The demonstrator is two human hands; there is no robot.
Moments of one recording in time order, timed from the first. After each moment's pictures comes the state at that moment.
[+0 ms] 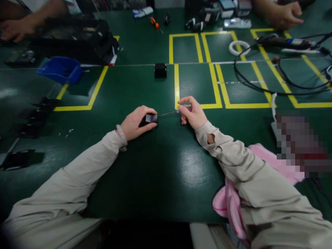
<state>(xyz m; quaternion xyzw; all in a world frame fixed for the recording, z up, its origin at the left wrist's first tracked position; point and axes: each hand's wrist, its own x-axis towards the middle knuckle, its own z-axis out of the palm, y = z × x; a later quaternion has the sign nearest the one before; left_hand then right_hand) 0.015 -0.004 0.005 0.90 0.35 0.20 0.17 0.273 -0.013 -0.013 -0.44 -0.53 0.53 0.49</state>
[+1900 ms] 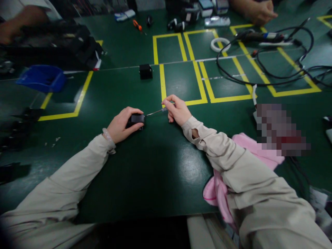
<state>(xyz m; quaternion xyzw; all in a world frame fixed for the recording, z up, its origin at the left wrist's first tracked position) 0.015 -0.002 0.007 0.90 0.36 0.18 0.16 0.273 -0.011 -0.015 -0.42 -0.55 0.52 0.50</state>
